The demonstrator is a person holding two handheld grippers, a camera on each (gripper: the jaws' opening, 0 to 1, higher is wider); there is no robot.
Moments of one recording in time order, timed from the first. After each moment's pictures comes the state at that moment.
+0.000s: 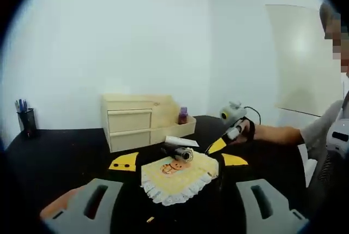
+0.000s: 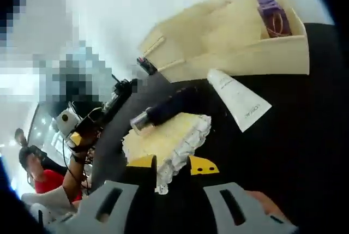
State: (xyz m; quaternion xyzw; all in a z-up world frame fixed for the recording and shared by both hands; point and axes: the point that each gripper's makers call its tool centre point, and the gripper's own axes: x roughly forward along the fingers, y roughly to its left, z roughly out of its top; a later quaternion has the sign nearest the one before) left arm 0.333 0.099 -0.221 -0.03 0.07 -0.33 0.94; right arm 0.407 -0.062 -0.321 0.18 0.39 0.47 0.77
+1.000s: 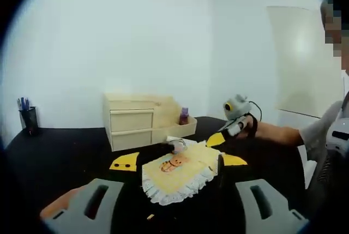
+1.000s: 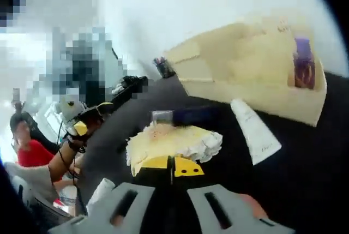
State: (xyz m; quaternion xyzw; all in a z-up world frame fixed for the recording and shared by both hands) left arm 0.329 0.106 -0.218 -0.03 0.06 -0.32 0.95; right arm 0.397 -0.046 -0.260 0.03 0.25 0.52 0.81
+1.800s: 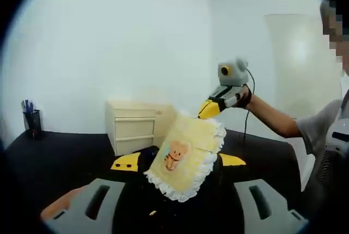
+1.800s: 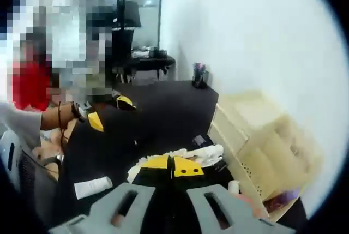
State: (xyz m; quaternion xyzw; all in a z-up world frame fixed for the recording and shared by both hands) left arm 0.314 0.121 -0.209 -0.05 0.03 -0.32 0.95; right arm 0.383 0.017 -0.174 -0.23 0.18 0.60 0.74
